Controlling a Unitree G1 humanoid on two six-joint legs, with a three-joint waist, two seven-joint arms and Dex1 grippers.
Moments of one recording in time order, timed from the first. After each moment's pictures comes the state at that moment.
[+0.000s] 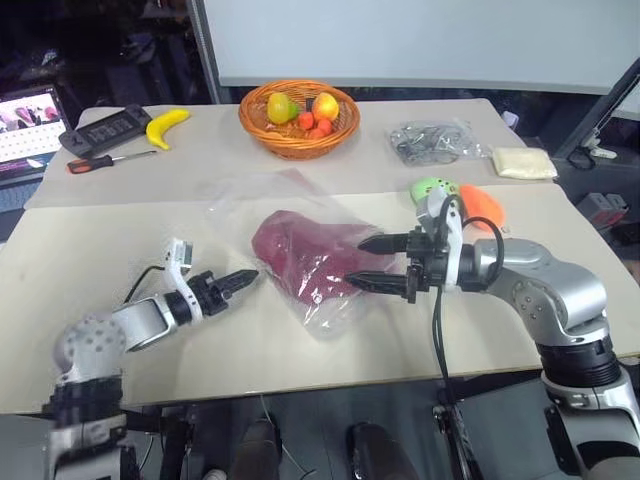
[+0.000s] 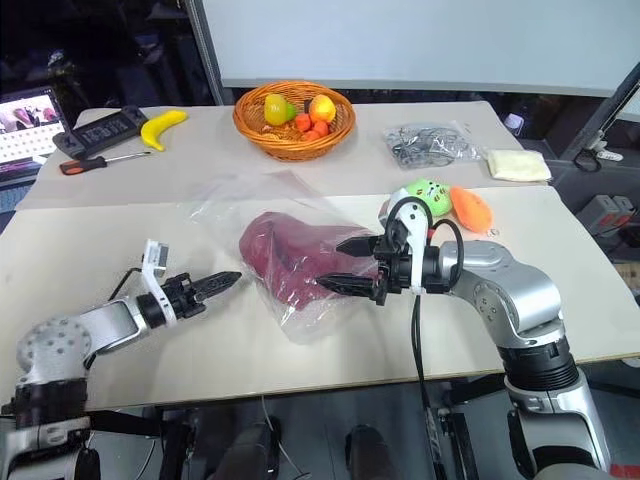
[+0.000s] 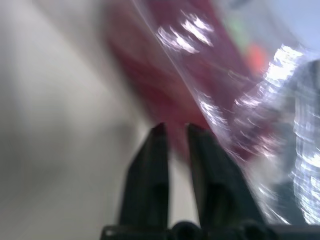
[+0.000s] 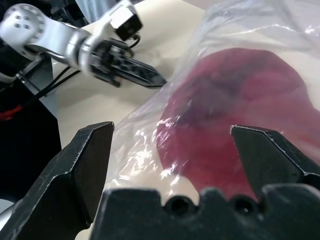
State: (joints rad) left arm -0.27 0.53 0.44 -0.07 -1.41 1.18 -0.18; right arm -0.60 -0.64 0.06 -0.26 0.65 0.85 0.94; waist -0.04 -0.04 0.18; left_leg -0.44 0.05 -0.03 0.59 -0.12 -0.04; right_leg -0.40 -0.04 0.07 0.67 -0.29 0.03
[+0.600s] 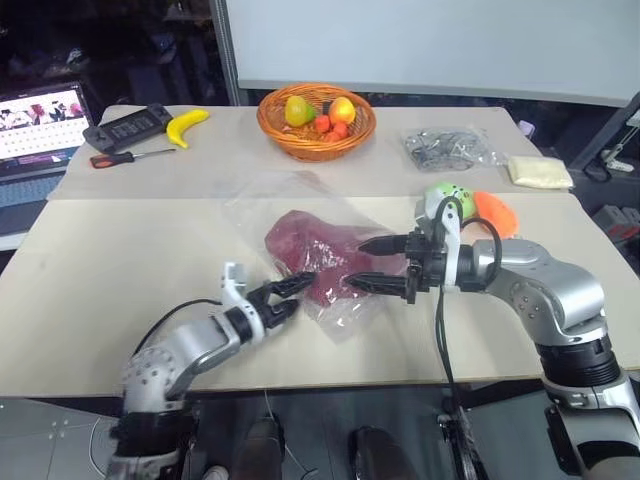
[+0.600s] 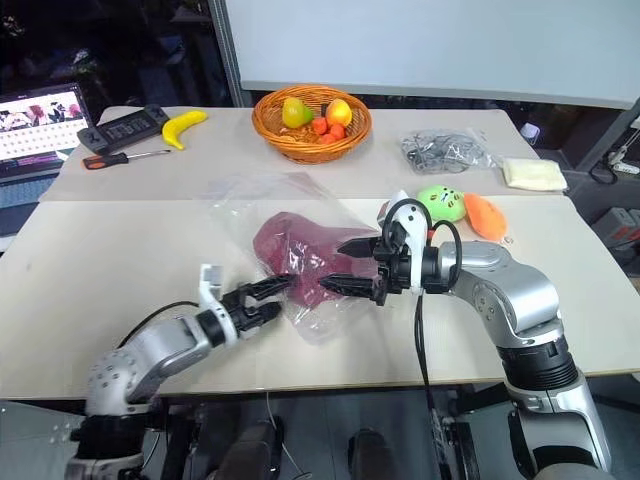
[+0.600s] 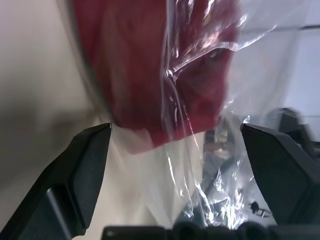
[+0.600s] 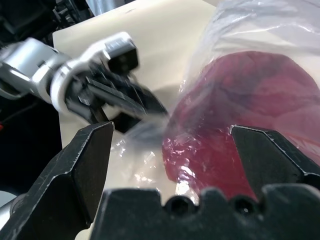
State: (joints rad) left arm -0.27 0.25 0.08 -0.11 -1.84 0.87 0.47; right arm -0.61 -0.64 0.07 -0.25 0.62 0.84 0.94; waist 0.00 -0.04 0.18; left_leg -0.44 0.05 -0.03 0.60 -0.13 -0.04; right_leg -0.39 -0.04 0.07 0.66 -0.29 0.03
